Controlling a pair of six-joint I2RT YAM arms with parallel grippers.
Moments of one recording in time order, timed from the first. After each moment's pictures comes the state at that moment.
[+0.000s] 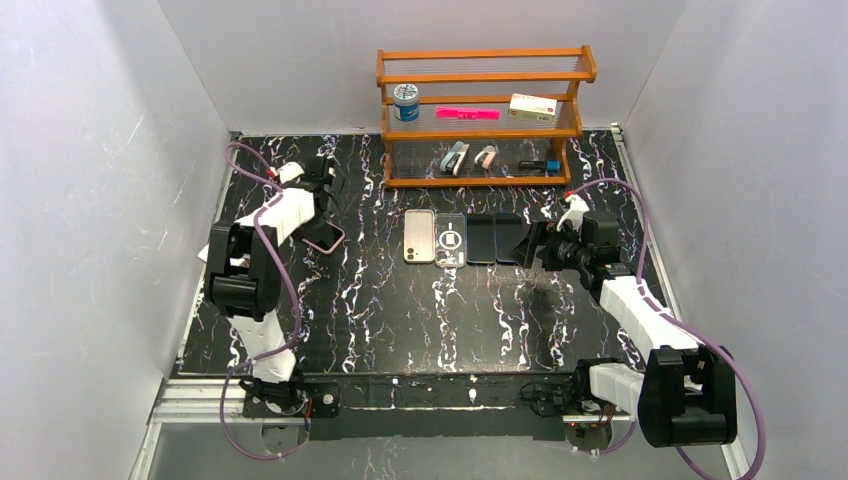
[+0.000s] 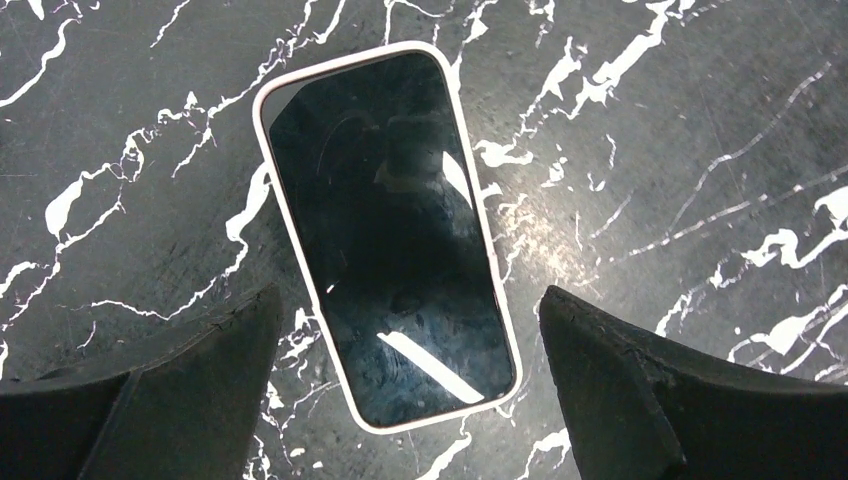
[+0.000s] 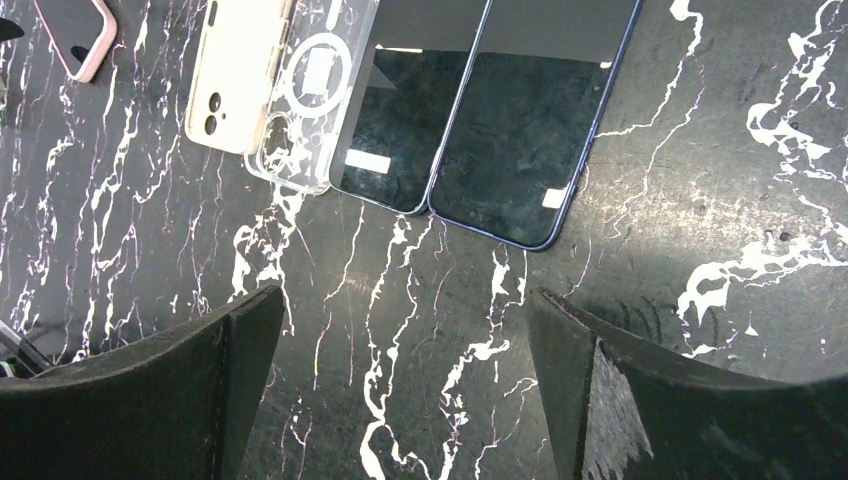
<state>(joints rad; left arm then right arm) -0.17 1.82 1.25 -0.51 -0.50 -0.77 0.09 1.11 0.56 -0.09 -0.49 0.26</state>
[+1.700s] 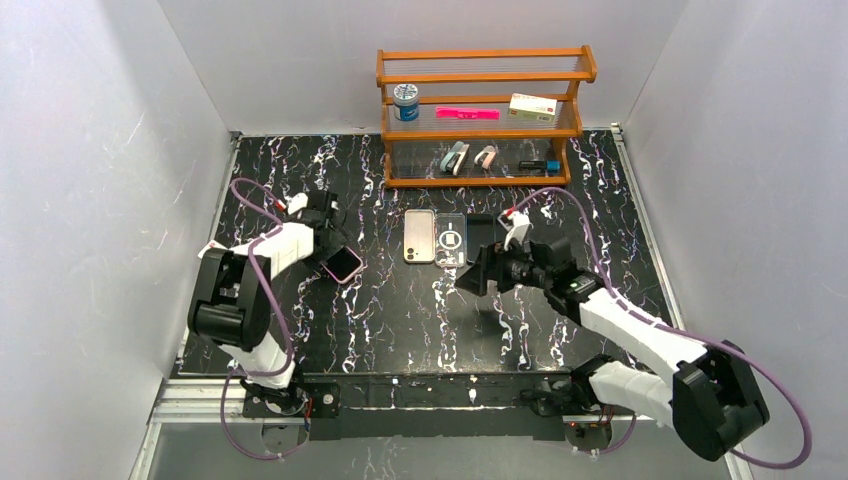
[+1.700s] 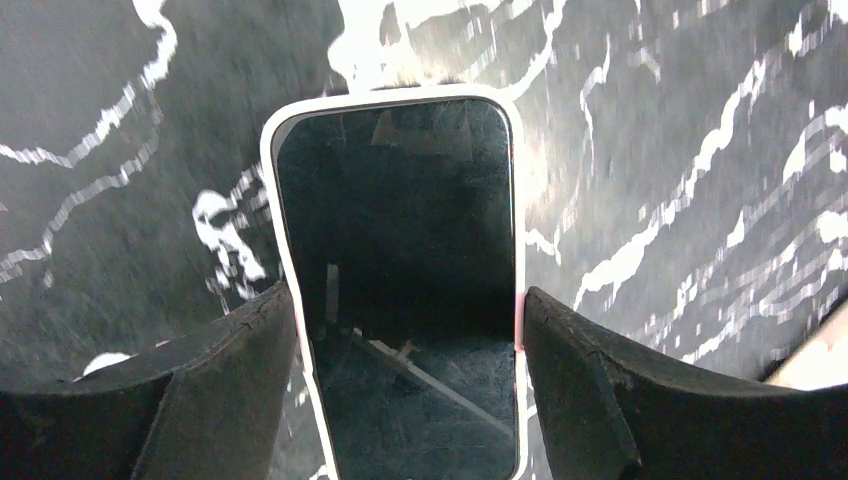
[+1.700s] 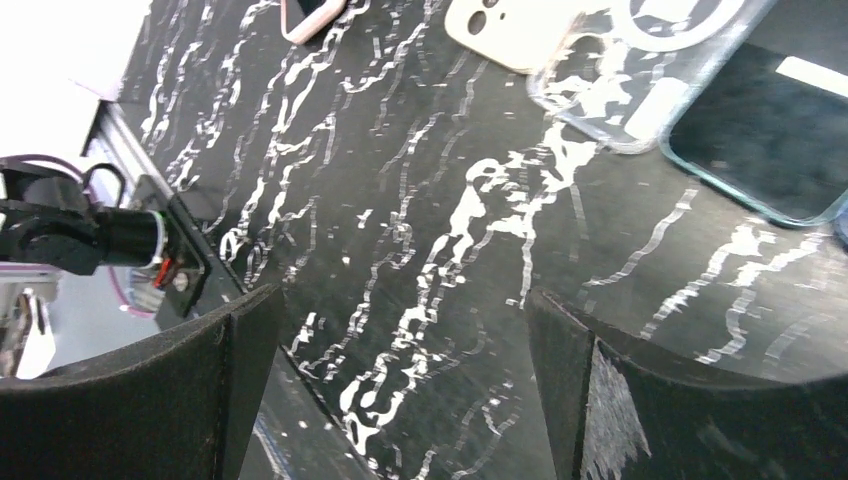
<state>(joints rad) -0.21 1.67 0.95 -0.38 -0.30 -0.84 0.52 1.04 0.53 0.00 -0.46 0.44</state>
